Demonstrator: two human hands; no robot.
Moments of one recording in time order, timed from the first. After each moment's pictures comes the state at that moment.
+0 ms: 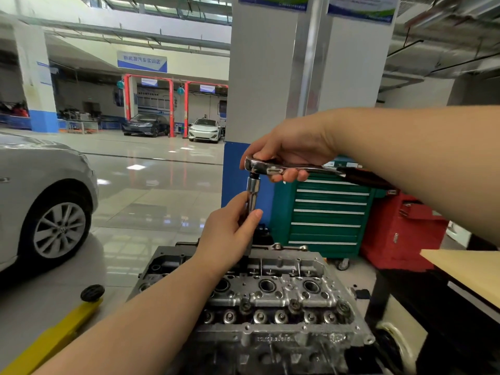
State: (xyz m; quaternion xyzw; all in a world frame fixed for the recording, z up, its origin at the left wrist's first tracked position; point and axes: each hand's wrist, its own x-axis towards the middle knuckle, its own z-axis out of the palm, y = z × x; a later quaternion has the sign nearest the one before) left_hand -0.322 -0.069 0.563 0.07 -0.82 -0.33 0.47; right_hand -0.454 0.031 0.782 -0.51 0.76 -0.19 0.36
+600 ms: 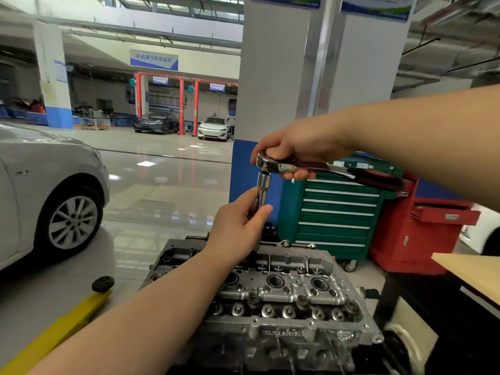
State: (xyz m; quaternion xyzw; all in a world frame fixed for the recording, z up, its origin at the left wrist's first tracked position) left_hand -0.319 -0.064 0.566 0.08 -0.80 -0.37 0.46; right_hand -0.443 0.038 0.776 -0.55 0.77 -0.17 0.27
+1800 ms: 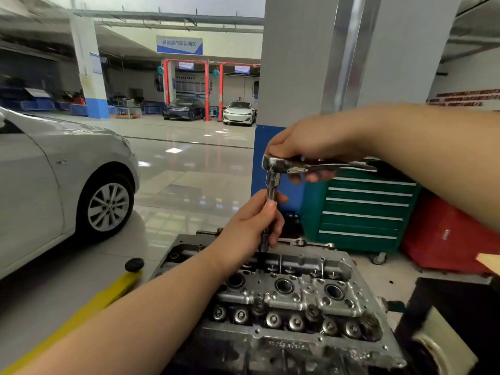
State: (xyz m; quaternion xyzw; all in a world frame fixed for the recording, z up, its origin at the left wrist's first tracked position) left_hand -0.322 -0.066 0.564 -0.01 -0.74 -0.59 0.31; right_hand -0.450 0.026 0.762 -0.60 0.77 -0.13 0.17
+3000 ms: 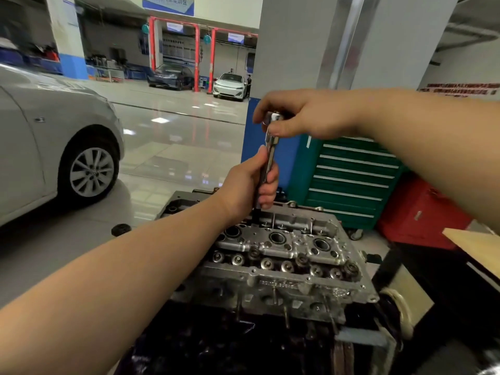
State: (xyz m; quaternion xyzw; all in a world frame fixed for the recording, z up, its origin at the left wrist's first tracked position) left_hand -0.325 -0.056 0.576 0.02 -0.60 -0.77 0.21; right_hand -0.415 0.055 0.741 -0.70 0.71 -0.08 0.02
